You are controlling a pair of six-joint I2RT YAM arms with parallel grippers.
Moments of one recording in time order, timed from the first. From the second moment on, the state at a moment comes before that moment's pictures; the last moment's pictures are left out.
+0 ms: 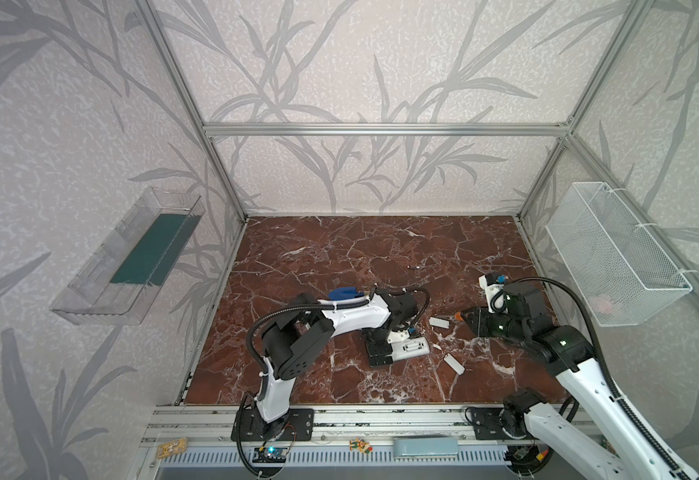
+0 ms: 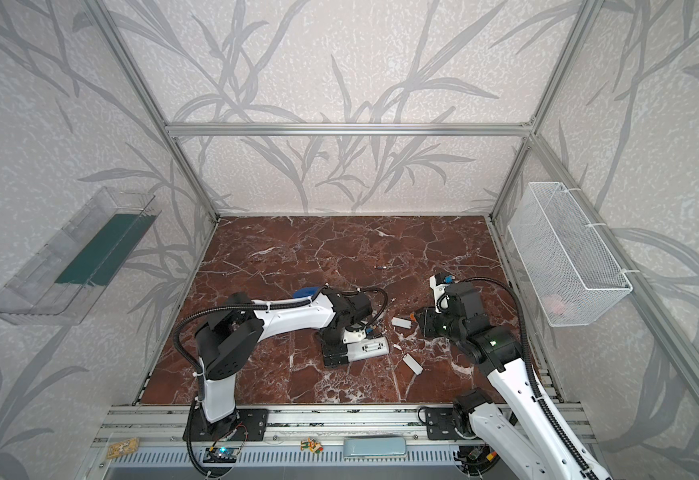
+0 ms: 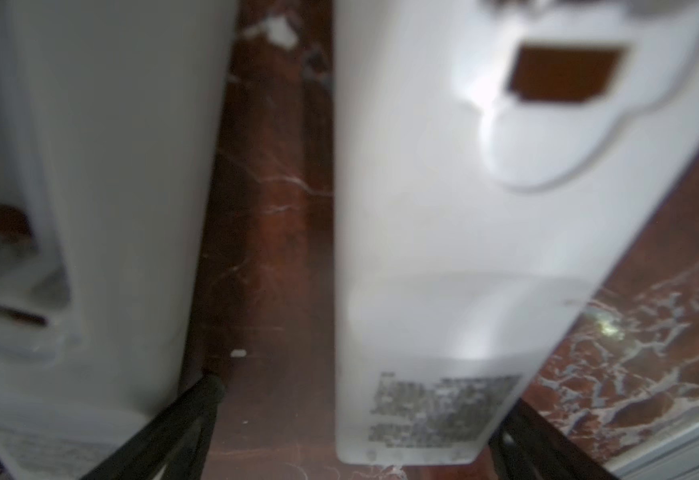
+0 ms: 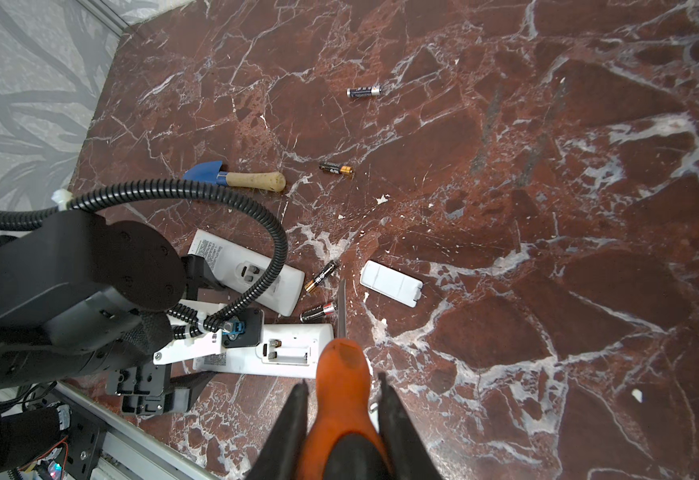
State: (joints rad) left arm -0.94 1.94 1.29 -1.02 -0.05 0.38; right arm 0.34 0.75 0.77 -0.79 -0.19 0.39
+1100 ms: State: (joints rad) left arm -0.54 1.13 0.84 -0.18 0.35 -0.58; right arm 0.32 0.77 0.76 -0.35 -0.41 0.44
